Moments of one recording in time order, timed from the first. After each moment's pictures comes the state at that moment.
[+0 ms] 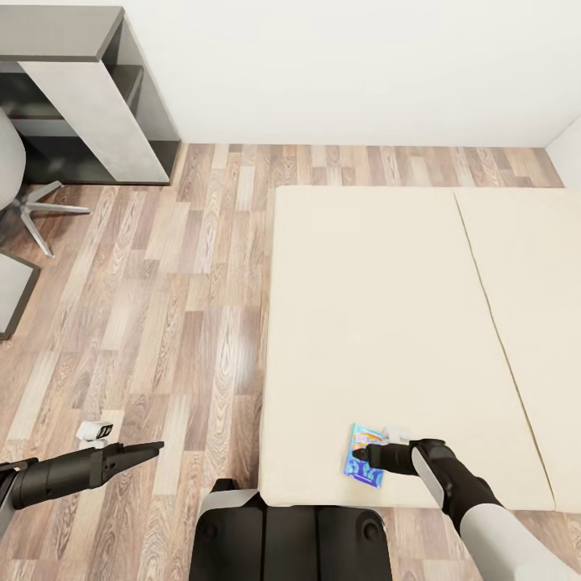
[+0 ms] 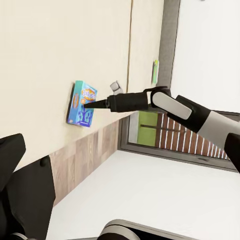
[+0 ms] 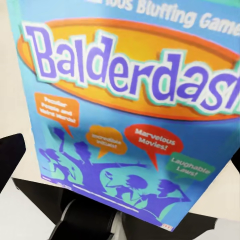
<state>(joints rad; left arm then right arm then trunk) -0.28 0.36 0.33 -1.32 0.15 0.87 -1.57 -0.65 -0.10 0.04 -0.58 -0.18 0.60 0.33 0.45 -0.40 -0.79</state>
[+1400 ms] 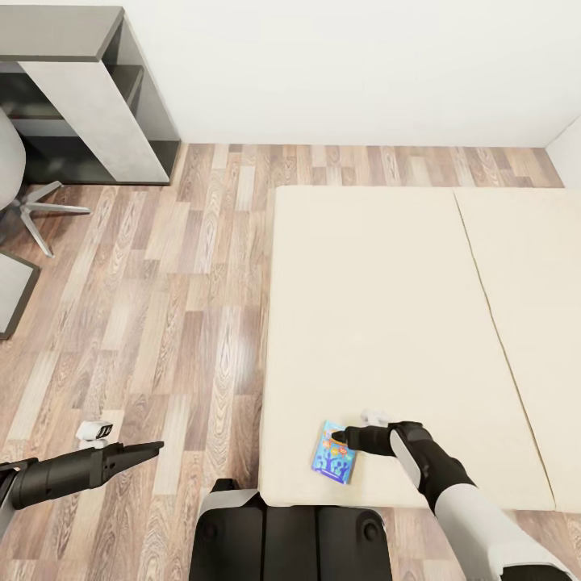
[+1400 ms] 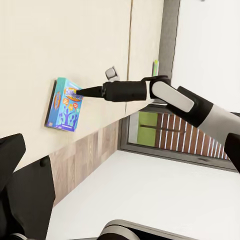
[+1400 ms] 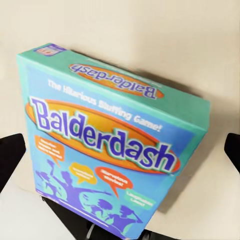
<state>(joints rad) -0.28 0.36 0.33 -1.32 0.15 0.87 -1.57 -0.71 -0.02 0.05 -0.58 -0.18 0.60 0.33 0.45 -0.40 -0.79</state>
